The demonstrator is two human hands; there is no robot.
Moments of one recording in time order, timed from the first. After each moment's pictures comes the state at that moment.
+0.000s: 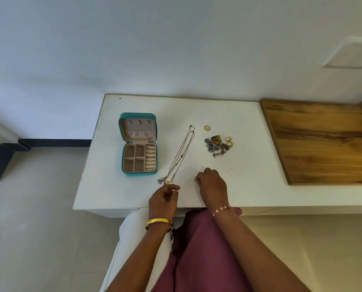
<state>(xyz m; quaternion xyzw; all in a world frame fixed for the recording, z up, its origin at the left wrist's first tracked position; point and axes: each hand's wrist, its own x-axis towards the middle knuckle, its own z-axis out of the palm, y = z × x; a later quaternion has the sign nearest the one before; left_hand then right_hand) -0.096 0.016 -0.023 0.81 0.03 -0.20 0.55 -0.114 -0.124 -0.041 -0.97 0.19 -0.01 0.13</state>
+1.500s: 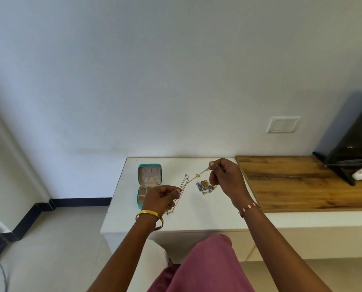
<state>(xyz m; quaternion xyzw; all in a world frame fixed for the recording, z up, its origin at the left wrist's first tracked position) -0.140 0.064 0.149 0.77 -0.14 -0.14 0.60 -0.203 -0.104 0.199 -0.75 0.18 -0.23 0.60</state>
